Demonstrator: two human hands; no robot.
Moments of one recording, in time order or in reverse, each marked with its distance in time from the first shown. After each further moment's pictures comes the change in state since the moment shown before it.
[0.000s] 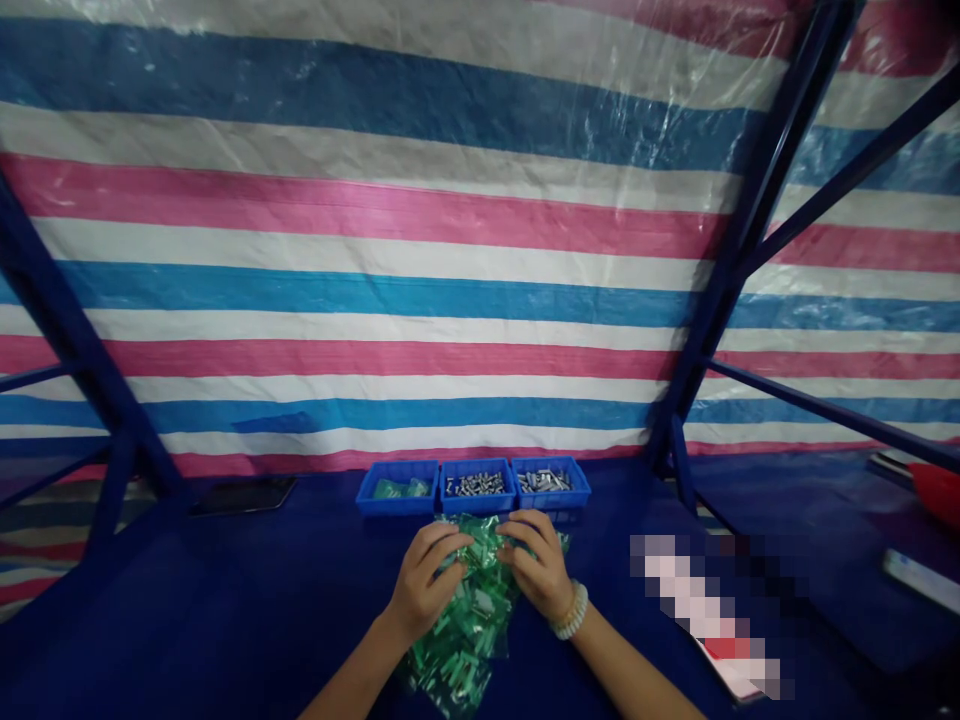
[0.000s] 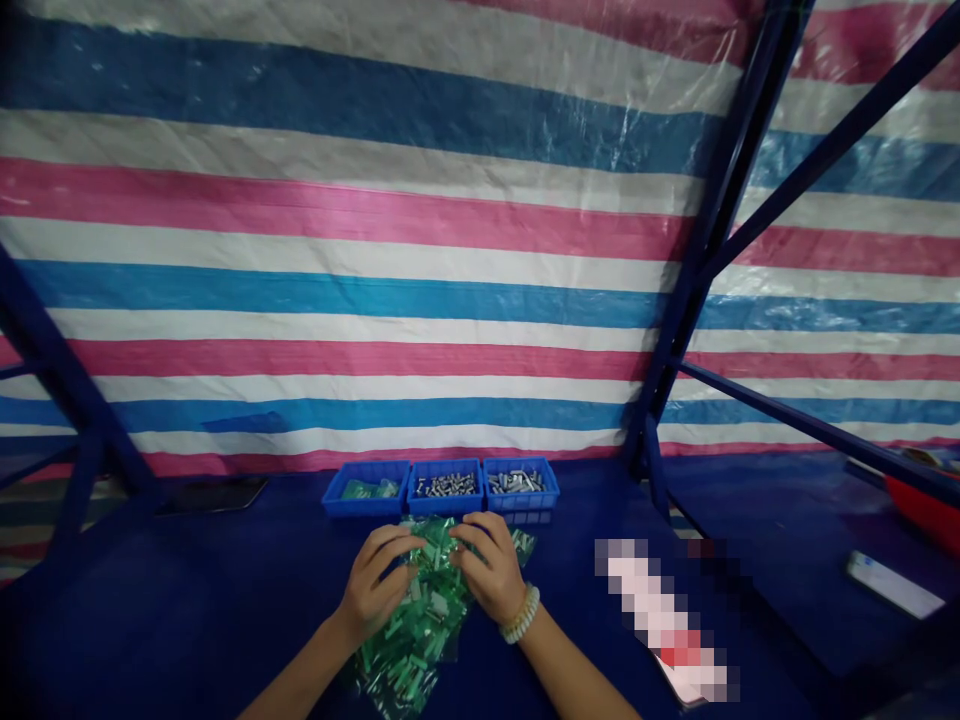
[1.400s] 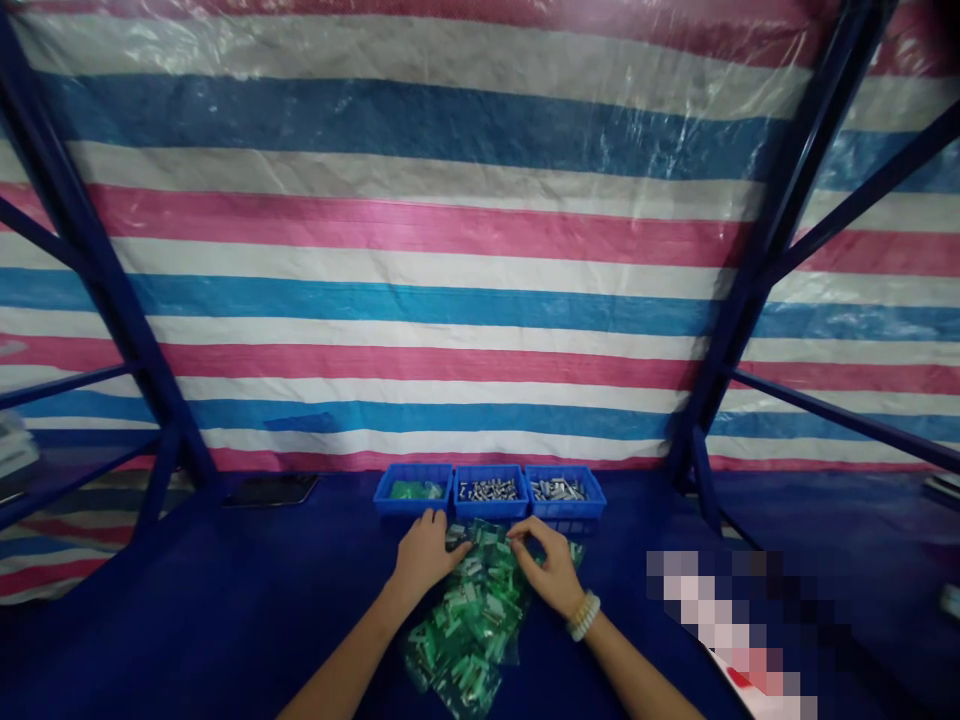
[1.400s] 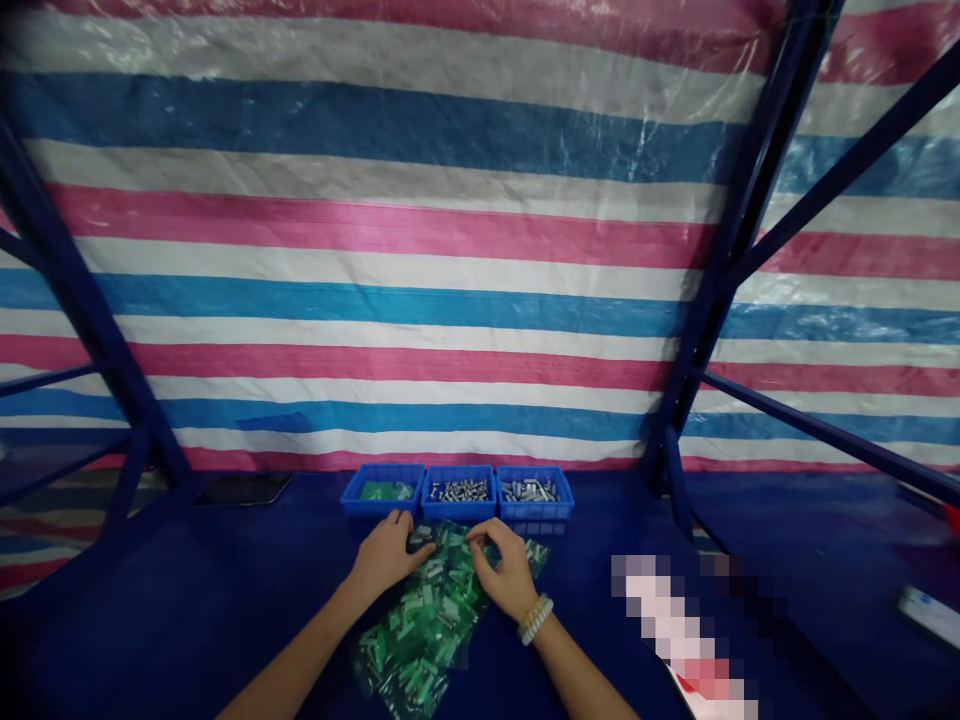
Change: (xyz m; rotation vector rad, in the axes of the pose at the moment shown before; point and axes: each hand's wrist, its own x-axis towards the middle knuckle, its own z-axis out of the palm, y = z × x) left_hand -0.015 -0.041 0.018 0.122 -0.584 -0.983; right_hand -0.002 0.008 0.011 0.376 -0.097 0.545
